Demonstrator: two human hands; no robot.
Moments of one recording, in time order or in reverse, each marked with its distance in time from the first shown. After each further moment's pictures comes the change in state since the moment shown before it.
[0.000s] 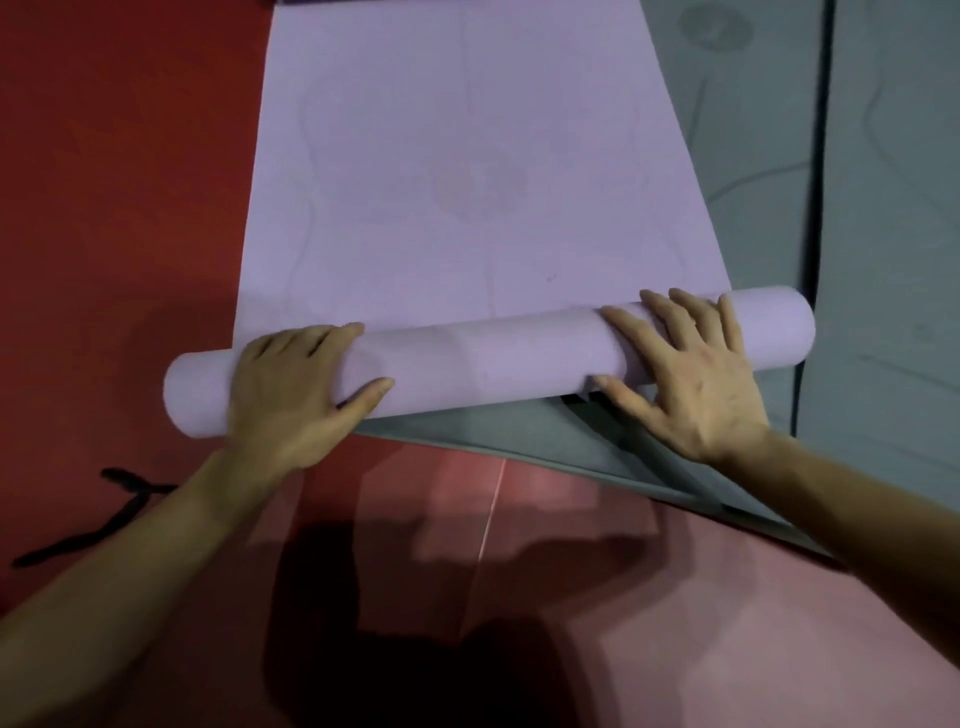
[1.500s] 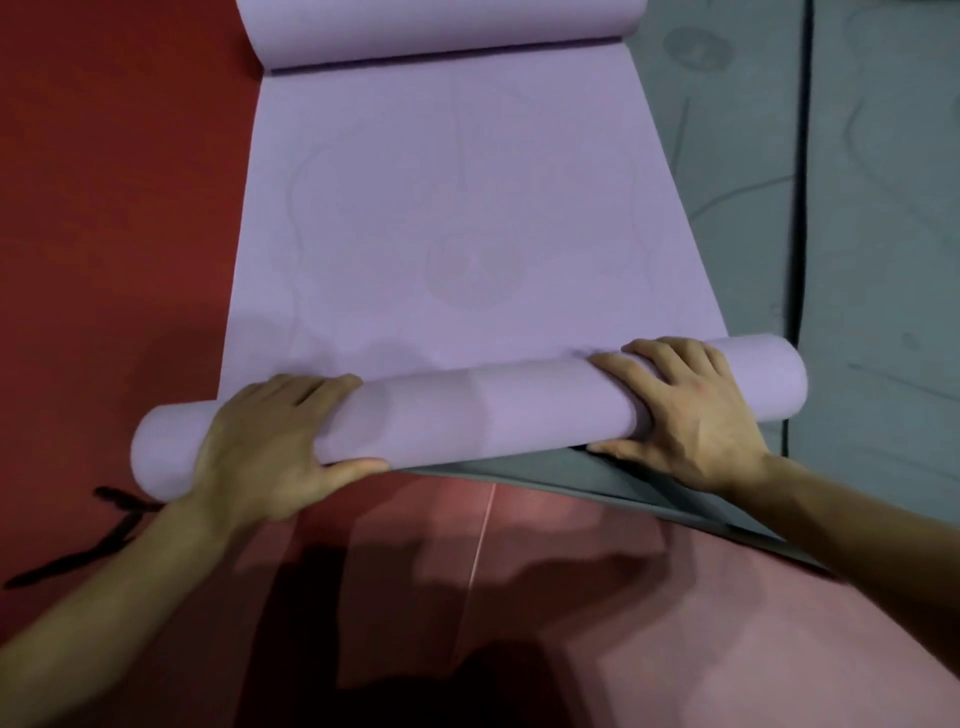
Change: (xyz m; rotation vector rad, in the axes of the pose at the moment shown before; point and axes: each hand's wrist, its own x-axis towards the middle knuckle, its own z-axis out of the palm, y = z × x) left_hand -0.029 -0.002 -0.015 0.017 -0.045 0.132; right_hand -0.016 0.014 0.009 0.024 0.028 -0.181
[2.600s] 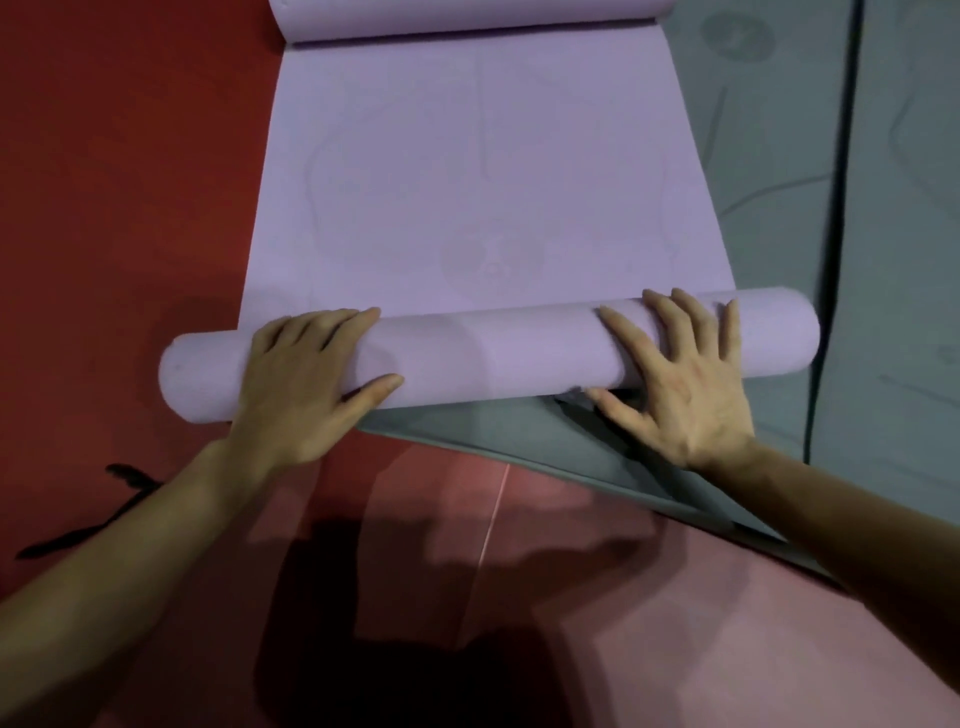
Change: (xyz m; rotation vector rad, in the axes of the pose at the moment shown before) left_hand 0.038 -0.004 0.014 -0.015 0.084 -0.070; right_hand 0.029 -0.010 0.011 -0.056 0.104 0.126
